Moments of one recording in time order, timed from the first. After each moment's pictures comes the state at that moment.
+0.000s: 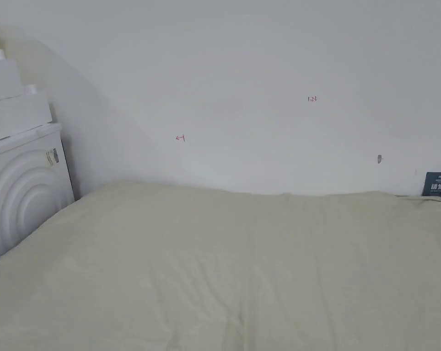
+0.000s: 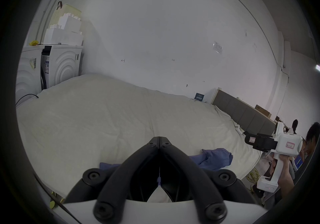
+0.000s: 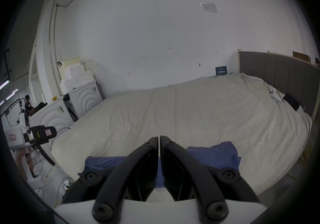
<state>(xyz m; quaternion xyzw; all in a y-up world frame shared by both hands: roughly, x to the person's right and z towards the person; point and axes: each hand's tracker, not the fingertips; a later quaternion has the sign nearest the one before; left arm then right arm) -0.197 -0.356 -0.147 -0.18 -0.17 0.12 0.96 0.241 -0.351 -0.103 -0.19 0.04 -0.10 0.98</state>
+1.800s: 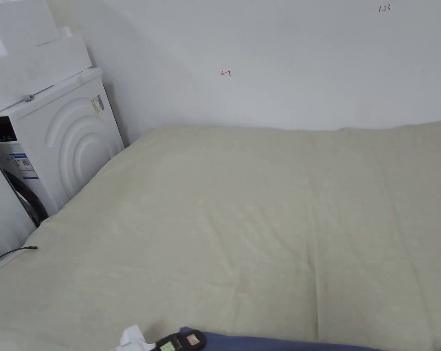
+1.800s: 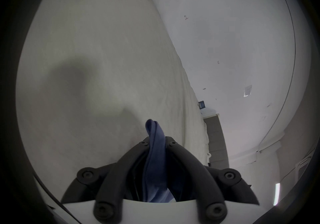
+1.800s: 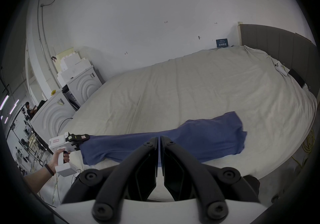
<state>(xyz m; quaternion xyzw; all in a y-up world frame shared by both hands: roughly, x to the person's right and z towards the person) -0.339 -0.529 -0.268 -0.35 -0.15 0.47 0.80 0.237 -0.382 -0.116 -0.29 0.05 -0.15 0.95</state>
